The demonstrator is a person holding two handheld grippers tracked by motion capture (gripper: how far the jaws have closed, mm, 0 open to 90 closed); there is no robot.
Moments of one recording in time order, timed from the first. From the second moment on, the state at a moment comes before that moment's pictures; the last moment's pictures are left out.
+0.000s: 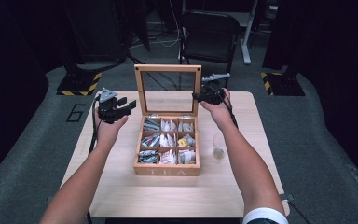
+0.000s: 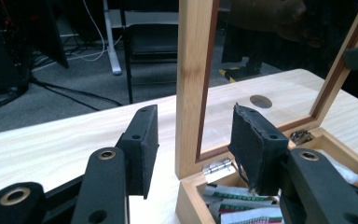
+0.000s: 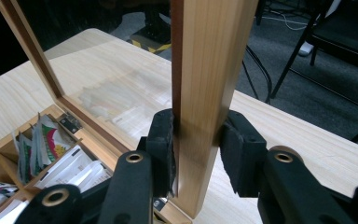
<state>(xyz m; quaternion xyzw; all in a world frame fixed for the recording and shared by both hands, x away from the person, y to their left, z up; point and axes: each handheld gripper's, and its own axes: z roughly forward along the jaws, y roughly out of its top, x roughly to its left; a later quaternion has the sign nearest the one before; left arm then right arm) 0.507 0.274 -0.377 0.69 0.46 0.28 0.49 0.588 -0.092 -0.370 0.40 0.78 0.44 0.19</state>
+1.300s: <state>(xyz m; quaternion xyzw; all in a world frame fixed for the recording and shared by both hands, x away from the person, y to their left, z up) 0.501 0.258 -0.350 0.70 0.42 0.27 0.51 0.541 -0.100 -0.370 0.36 0.77 0.48 0.21</state>
